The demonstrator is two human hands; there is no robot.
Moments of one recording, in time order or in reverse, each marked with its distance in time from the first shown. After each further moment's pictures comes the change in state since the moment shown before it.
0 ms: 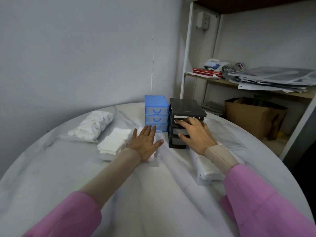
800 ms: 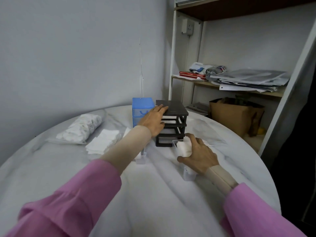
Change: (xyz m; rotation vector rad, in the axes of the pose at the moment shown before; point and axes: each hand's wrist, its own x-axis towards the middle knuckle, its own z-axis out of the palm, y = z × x) left_hand 0.028 0.067 -0.048 -0.173 0.252 0.229; right_hand -0.077 0.011 -0.004 0.210 -0.132 0.418
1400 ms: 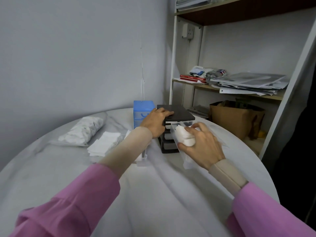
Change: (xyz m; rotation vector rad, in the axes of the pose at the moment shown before) left_hand -0.002 0.000 -0.017 0.005 0.024 0.063; right_hand -0.004 -0.029 -0.032 -0.021 0.313 -0.219
